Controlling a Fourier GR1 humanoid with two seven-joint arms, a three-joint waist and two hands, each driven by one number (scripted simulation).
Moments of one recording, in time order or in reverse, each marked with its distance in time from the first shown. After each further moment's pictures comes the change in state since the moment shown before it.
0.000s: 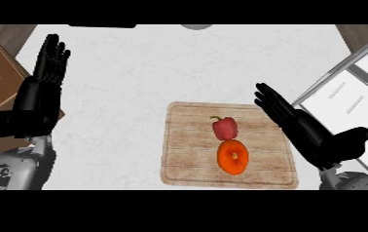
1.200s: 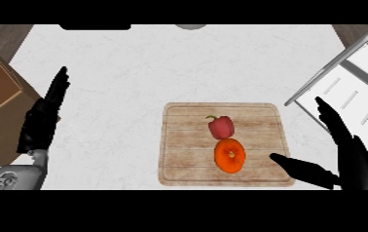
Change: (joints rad) left arm 0.114 0.068 -0.021 0.166 -0.116 -0.044 0.052; right arm 0.213 -0.108 0.012 -0.257 0.684 -0.643 0.466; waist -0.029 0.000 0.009
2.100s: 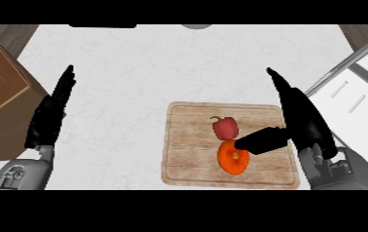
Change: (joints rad) left arm -0.034 -0.027 0.006 0.058 -0.017 -0.026 -0.035; right arm -0.523 0.090 0.151 0.083 0.069 0.384 0.640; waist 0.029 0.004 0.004
